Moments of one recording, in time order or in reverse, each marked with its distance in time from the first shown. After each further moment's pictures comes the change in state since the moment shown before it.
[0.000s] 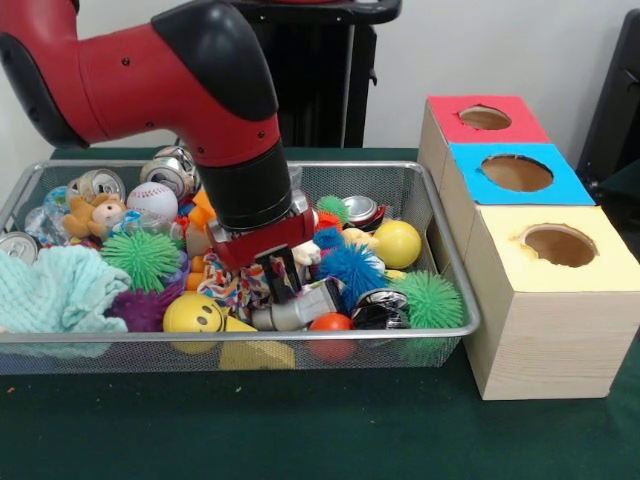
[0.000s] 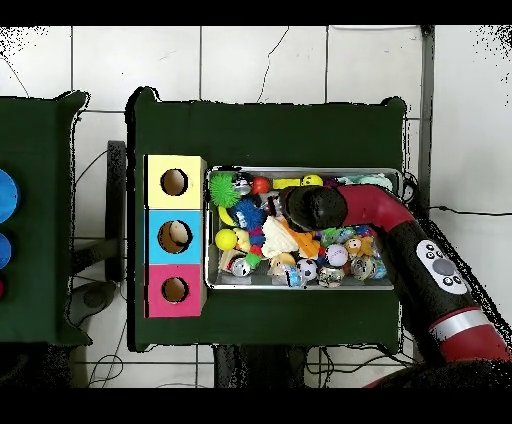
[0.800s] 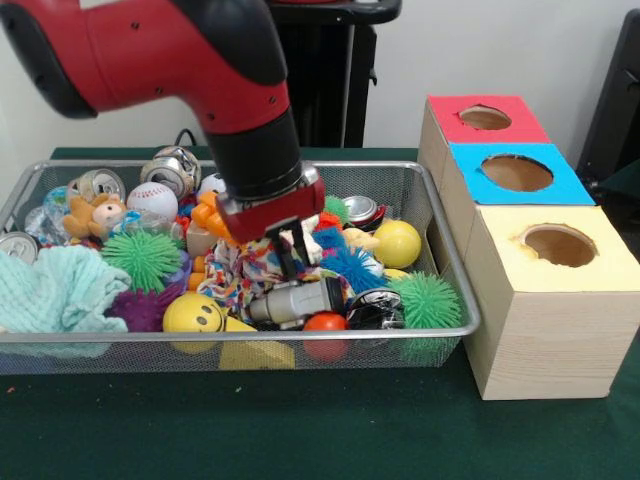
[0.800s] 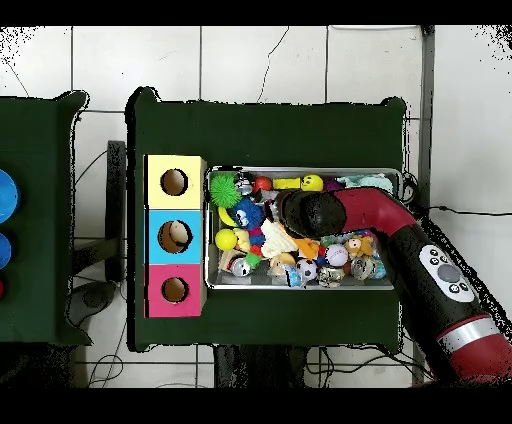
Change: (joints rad) arm -0.005 -0.084 0.025 0.088 -0.001 -0.014 0.000
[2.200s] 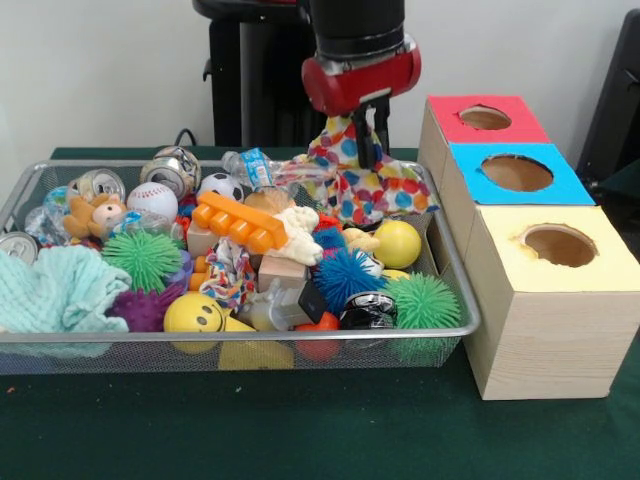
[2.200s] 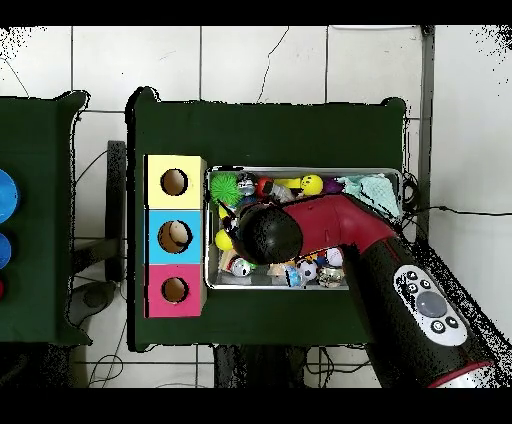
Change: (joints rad) arm 0.155 -0.366 -0.048 0.226 0.200 -0.028 0.000
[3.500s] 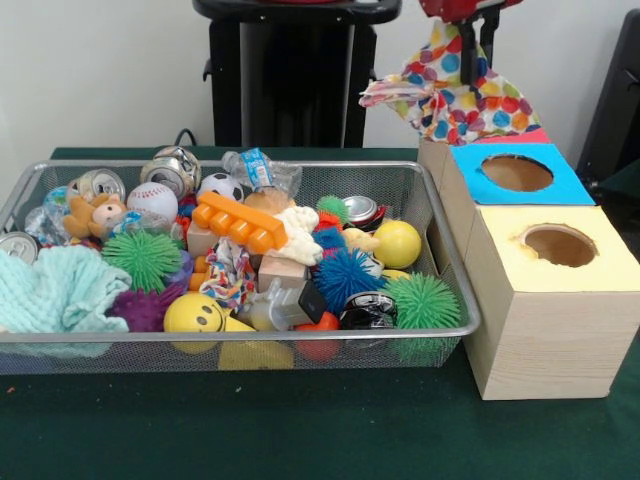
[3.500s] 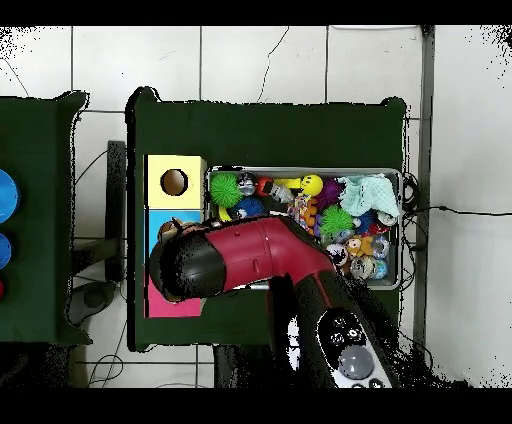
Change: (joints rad) arm 0.253 -0.223 -0.155 0.102 0.240 0.000 0.007
